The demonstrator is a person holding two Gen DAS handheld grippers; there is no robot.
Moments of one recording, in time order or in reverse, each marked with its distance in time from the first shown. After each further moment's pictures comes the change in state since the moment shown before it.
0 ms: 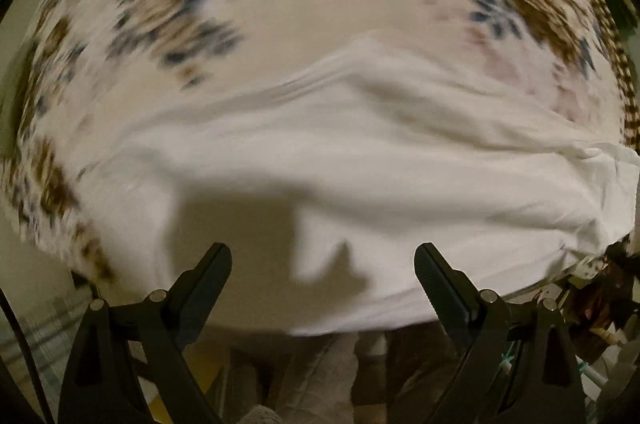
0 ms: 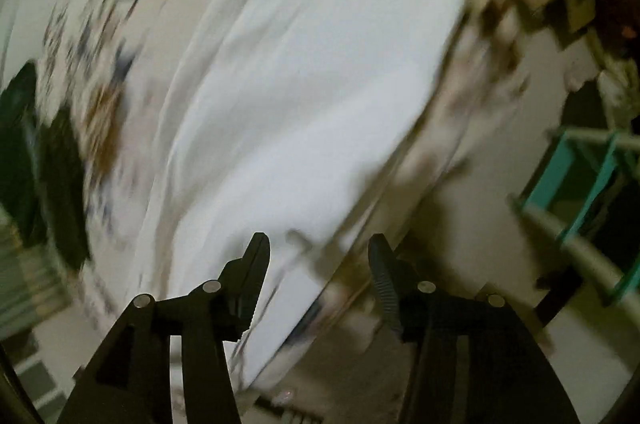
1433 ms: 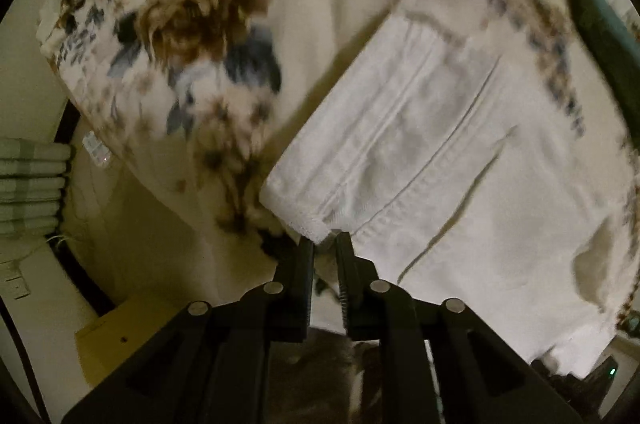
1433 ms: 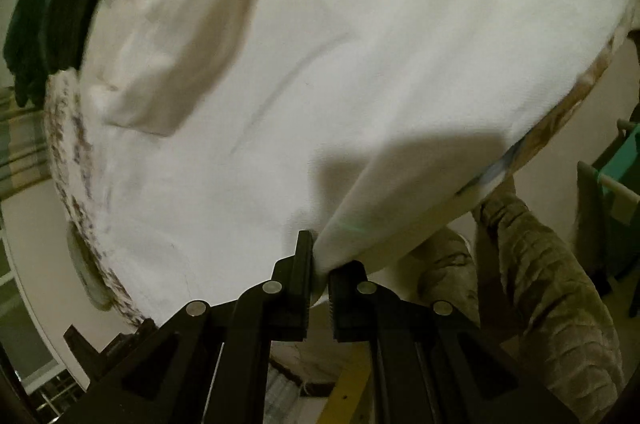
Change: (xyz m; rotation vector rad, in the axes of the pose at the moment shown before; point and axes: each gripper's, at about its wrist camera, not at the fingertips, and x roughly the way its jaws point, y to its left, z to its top) left arm 0.088 0.235 -0.071 -0.543 0.001 -0.072; right arm 0.180 0.124 -0.193 -0.288 0.193 -0.004
